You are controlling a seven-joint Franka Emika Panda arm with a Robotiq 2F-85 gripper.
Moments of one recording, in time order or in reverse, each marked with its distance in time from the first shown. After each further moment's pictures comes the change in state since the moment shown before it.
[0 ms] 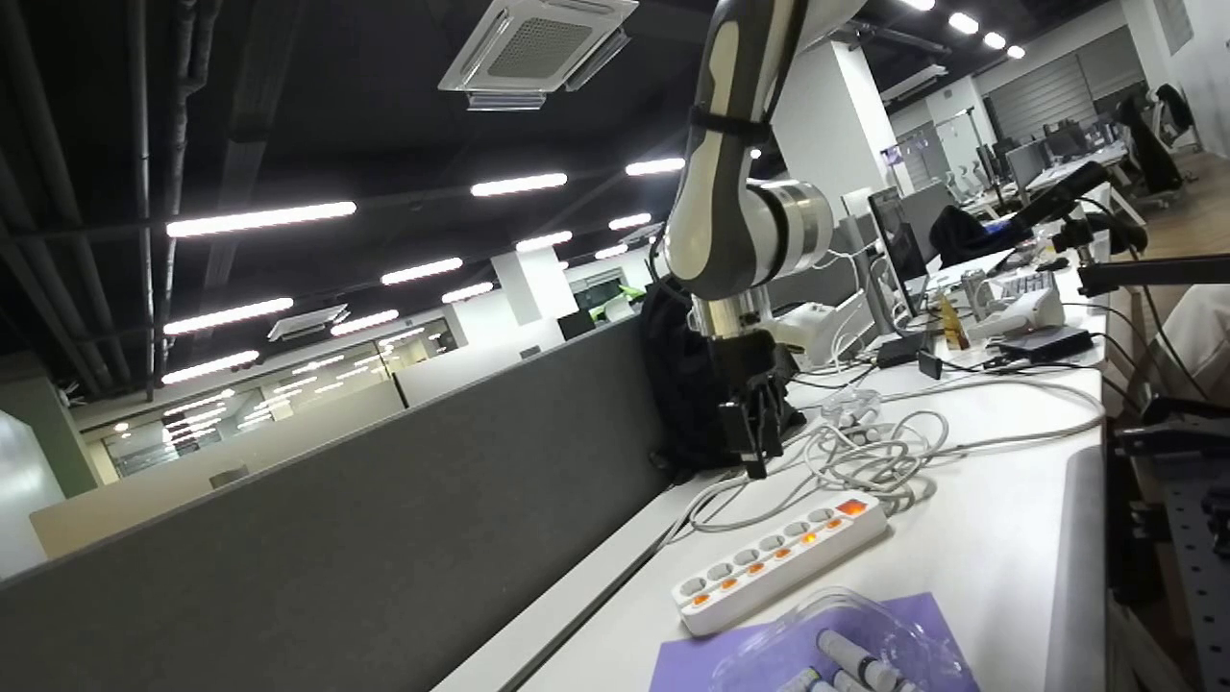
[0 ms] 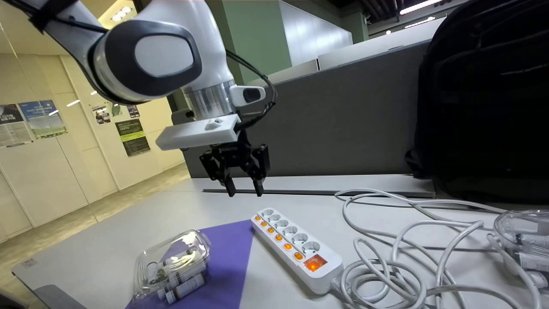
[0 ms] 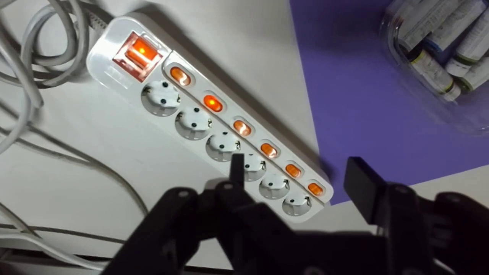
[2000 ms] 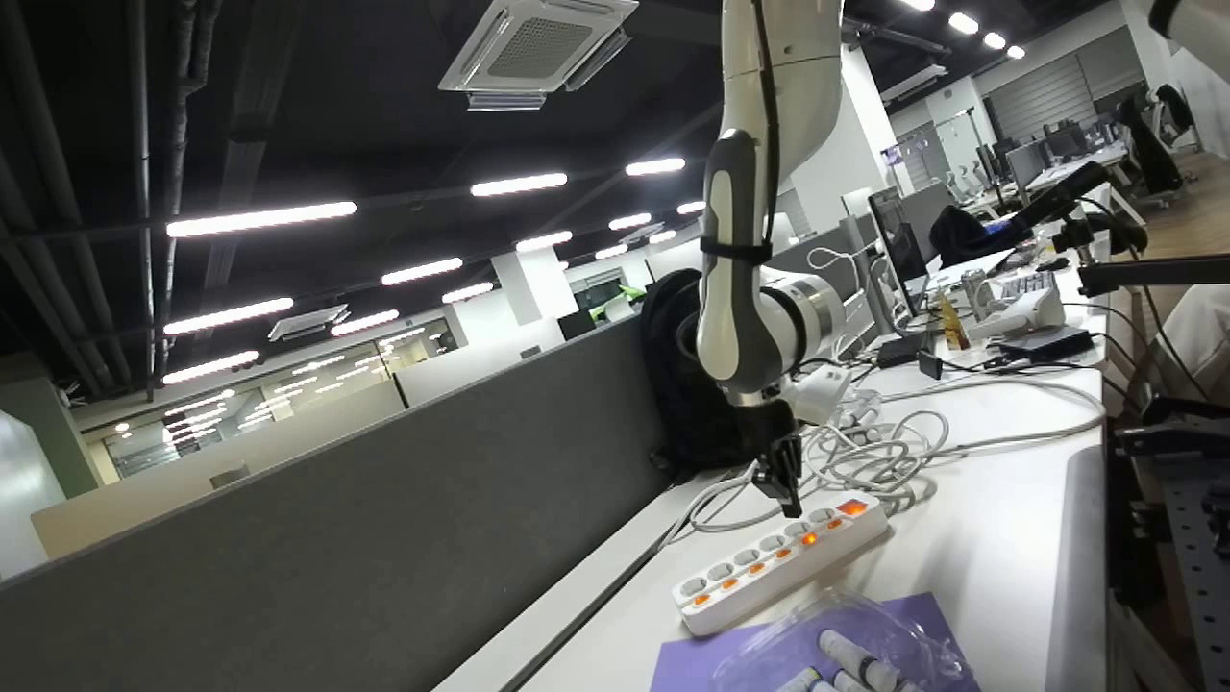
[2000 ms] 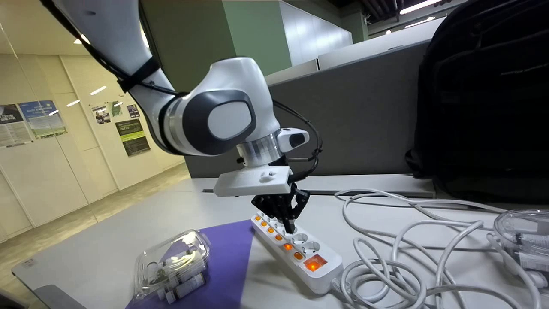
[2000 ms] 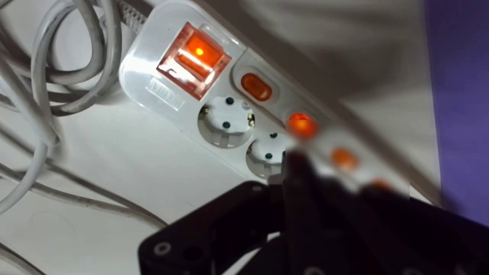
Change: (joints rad) arm -0.176 0.351 0.086 0.154 -0.098 0.194 0.063
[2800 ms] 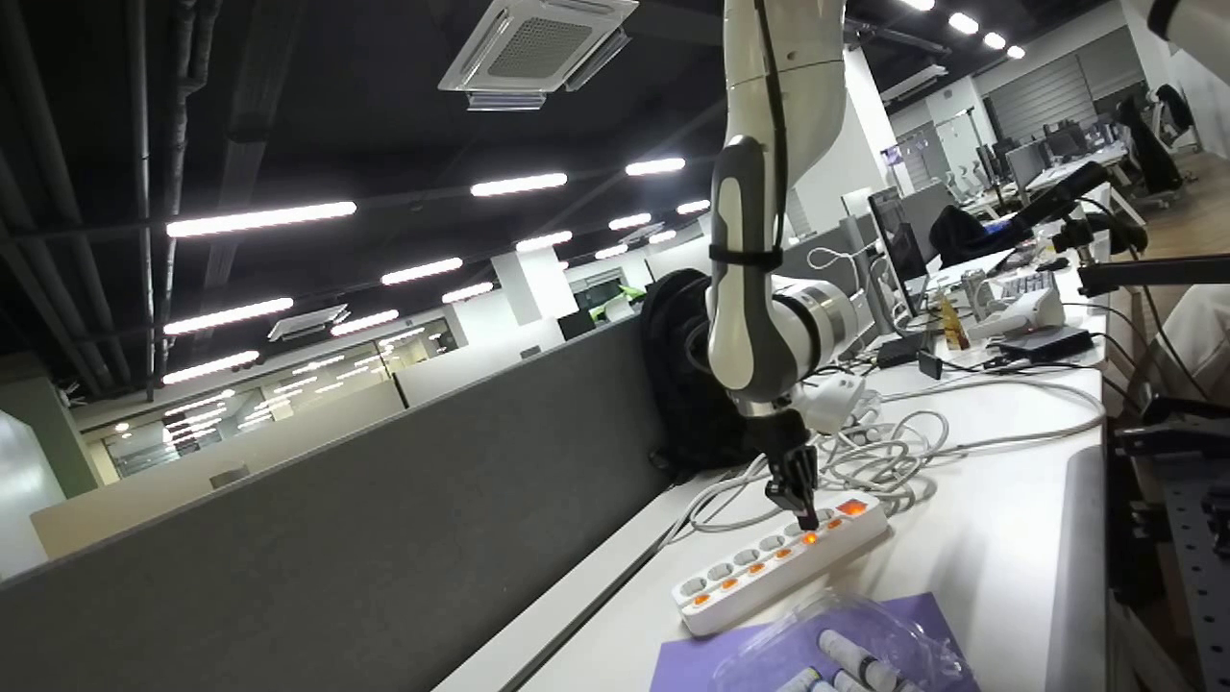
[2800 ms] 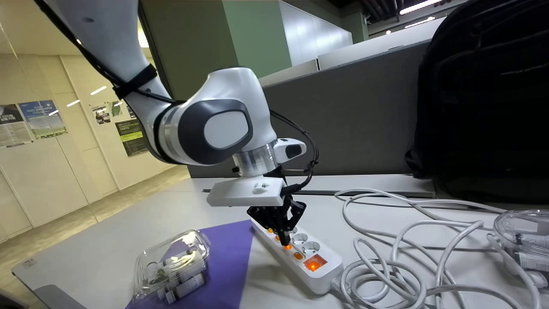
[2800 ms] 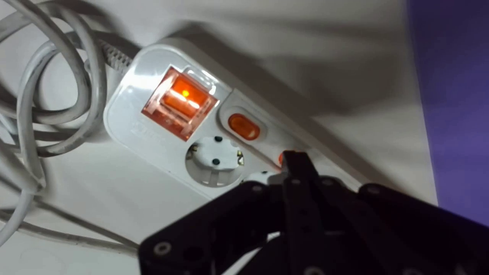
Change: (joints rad) arm -0.002 0.010 0.005 -0.030 -0.025 0.001 0.048
